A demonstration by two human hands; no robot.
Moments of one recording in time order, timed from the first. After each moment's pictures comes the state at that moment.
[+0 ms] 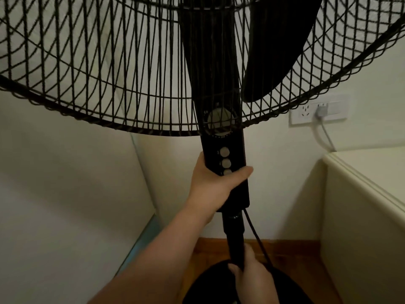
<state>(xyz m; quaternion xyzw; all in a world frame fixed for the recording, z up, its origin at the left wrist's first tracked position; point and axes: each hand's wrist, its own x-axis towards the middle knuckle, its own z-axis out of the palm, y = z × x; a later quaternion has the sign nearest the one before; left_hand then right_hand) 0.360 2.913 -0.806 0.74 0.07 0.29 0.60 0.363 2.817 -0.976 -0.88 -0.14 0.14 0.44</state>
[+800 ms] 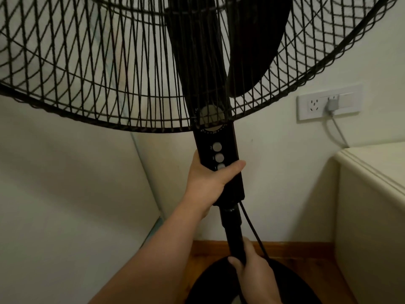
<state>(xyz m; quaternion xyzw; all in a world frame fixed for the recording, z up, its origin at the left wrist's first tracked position) 0.388 2.943 -0.813 0.74 0.06 0.31 0.59 0.386 2.838 -0.986 -0.86 -0.17 0.13 0.47</state>
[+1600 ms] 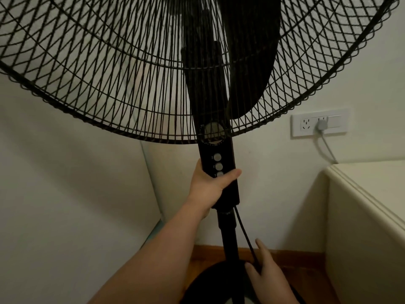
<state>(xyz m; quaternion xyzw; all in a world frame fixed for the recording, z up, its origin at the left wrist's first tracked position) 0.383 2.938 -0.808 0.74 0.09 0.31 0.59 0.386 2.780 -0.963 -0.80 -0.17 0.19 0.54</state>
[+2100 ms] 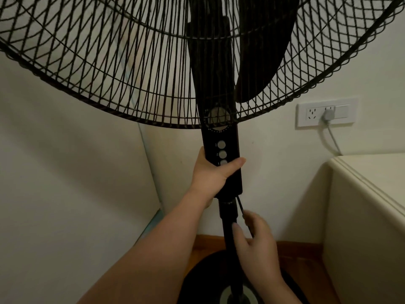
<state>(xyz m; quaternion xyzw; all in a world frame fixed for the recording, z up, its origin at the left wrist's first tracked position) 0.385 2.936 -0.811 0.73 0.09 0.33 0.59 0.369 2.810 -0.935 -0.77 -0.21 -0.06 0.60</state>
